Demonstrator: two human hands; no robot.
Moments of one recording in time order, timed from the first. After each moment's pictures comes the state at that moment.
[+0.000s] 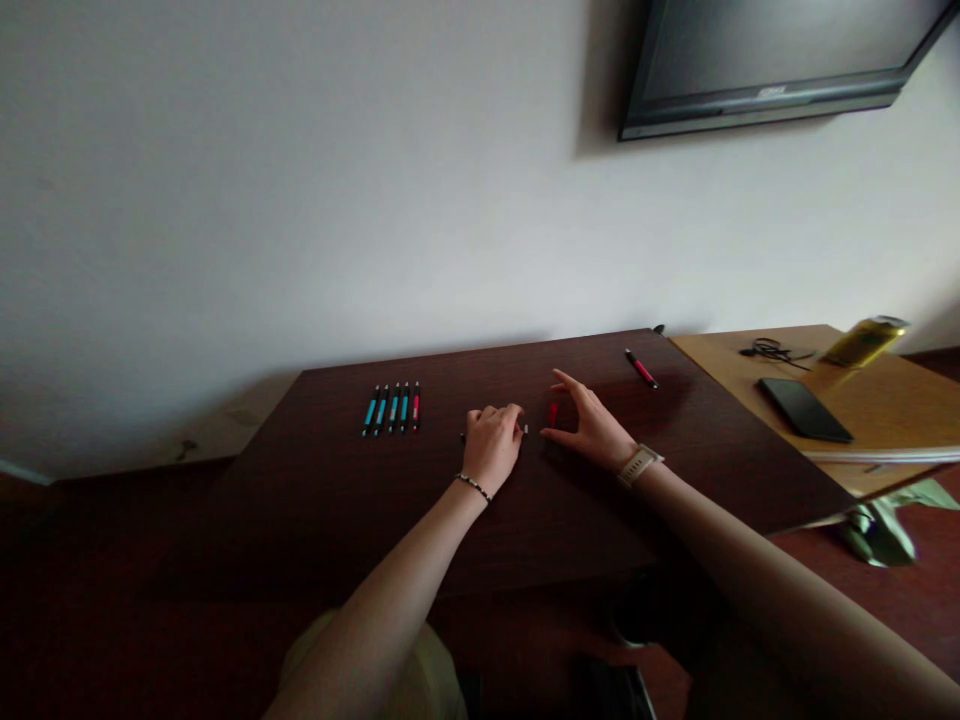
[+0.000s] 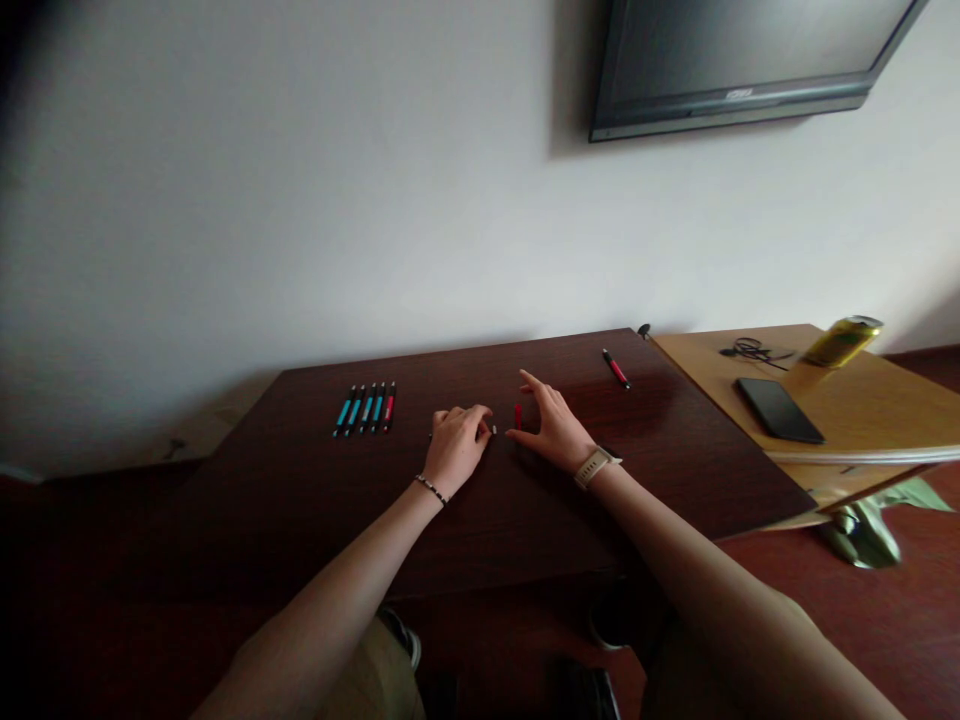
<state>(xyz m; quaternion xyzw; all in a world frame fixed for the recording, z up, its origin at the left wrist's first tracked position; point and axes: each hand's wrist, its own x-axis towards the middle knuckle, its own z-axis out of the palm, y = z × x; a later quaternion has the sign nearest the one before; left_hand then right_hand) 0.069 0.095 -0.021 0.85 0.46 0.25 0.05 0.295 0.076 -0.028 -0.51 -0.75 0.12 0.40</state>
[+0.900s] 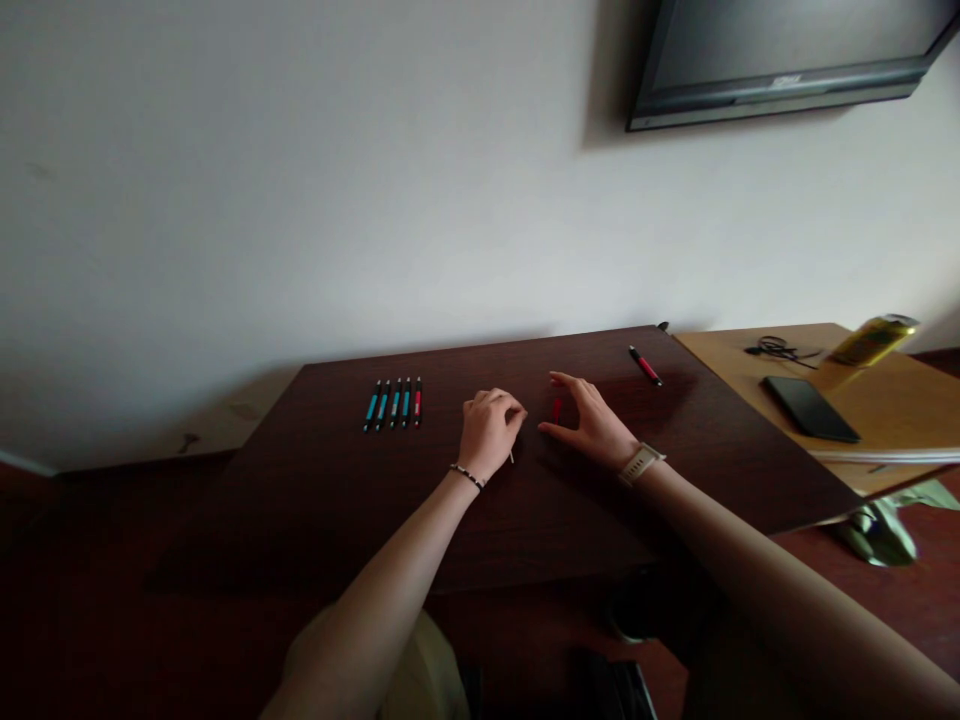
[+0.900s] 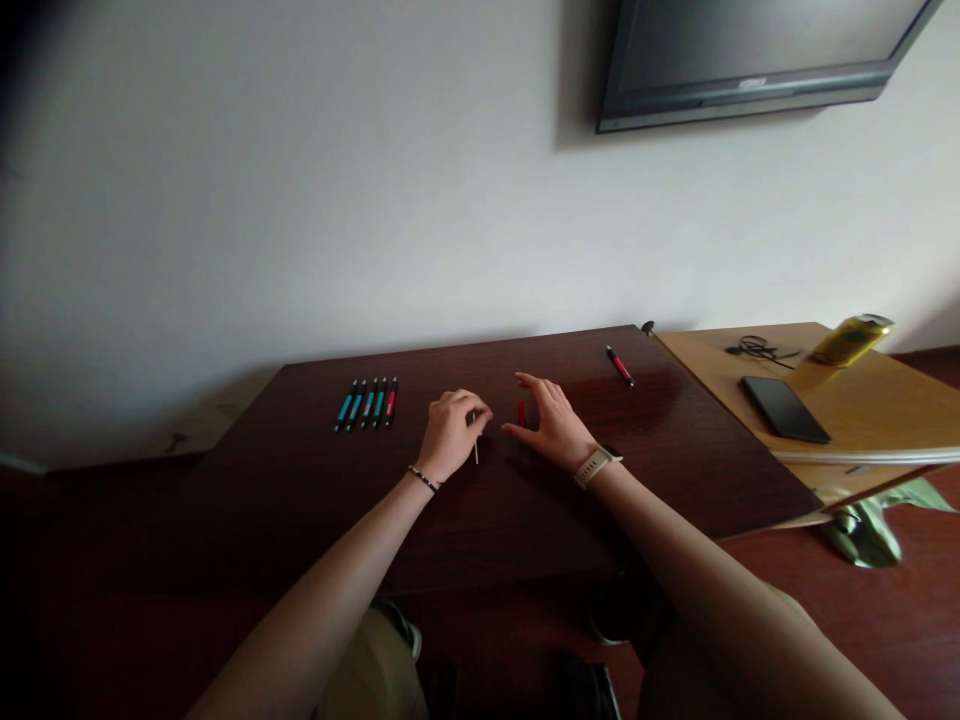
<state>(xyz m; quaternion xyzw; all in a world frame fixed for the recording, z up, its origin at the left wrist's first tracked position) 0.064 0.102 -0.004 0.83 0.45 0.32 0.08 0.287 0.072 -0.023 -0.50 -0.76 0.08 0.40</state>
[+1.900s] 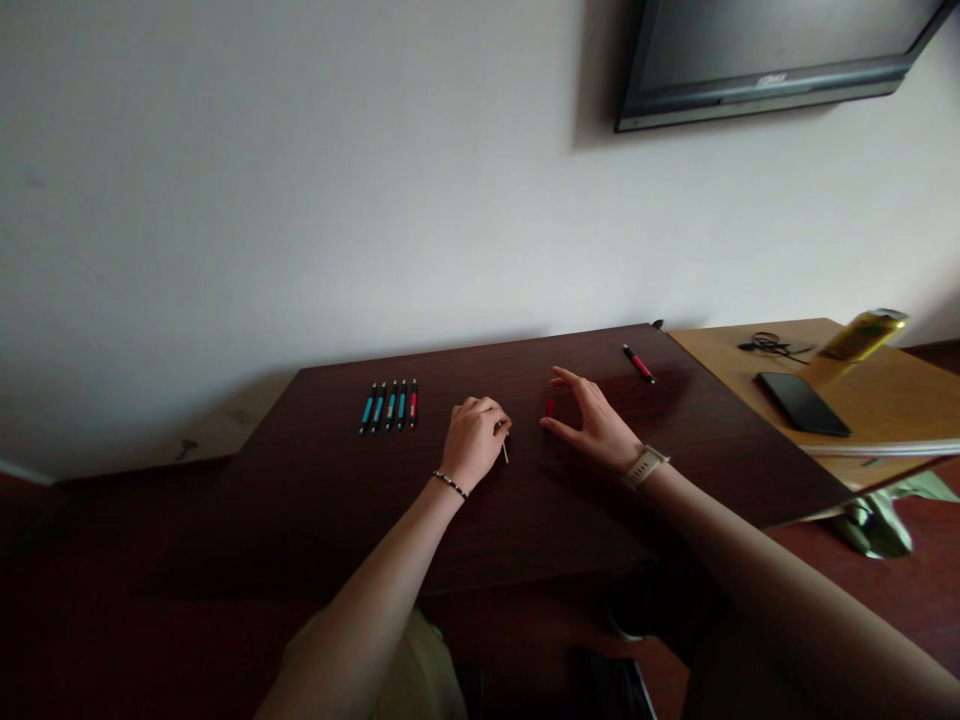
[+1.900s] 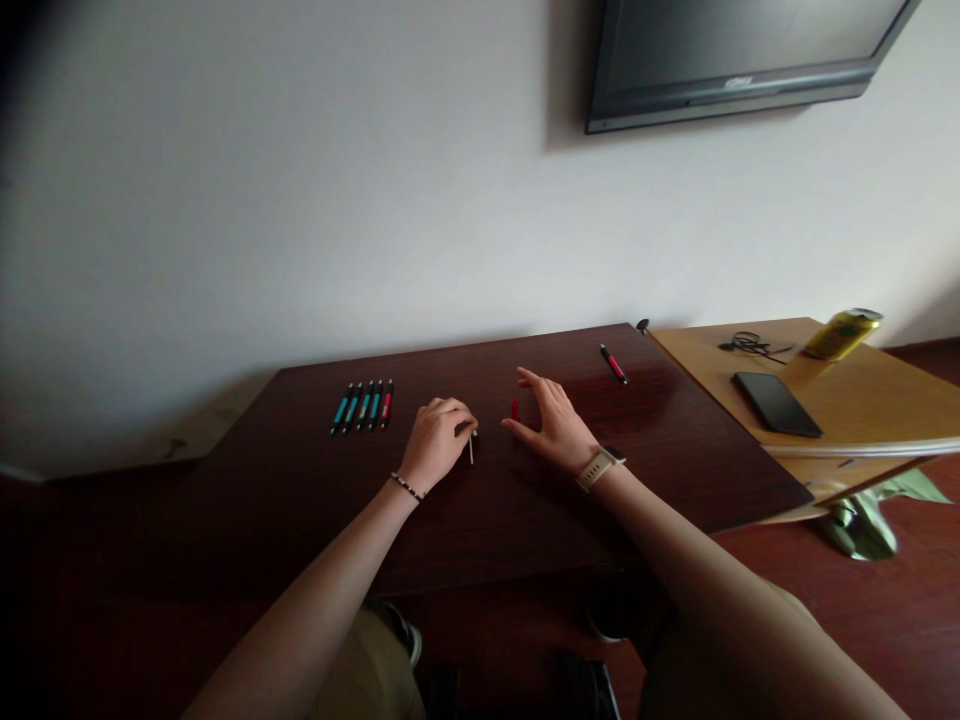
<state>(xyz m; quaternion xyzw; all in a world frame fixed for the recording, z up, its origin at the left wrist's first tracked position) 0.047 0.097 -0.003 0.86 0.44 0.25 0.04 0.293 0.060 -0.013 -0.50 -0.75 0.08 0.41</state>
